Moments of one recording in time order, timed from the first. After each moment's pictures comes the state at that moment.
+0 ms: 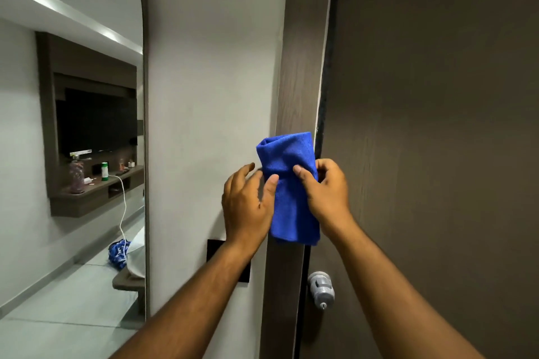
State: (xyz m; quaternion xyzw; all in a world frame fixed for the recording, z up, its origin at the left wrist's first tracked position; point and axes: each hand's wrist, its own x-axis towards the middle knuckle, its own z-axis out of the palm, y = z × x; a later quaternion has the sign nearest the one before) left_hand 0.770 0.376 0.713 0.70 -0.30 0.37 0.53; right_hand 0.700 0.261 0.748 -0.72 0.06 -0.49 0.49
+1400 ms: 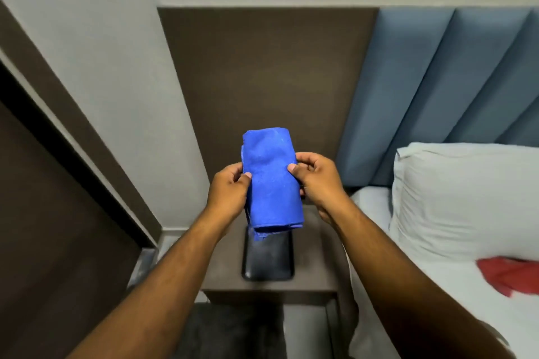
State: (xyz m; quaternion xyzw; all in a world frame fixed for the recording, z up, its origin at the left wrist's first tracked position) left_hand 0.064 0.135 0.470 0.45 -0.63 -0.56 0.31; right_hand -0.086 0.211 0.478 -0.31 0.65 -0.59 0.35
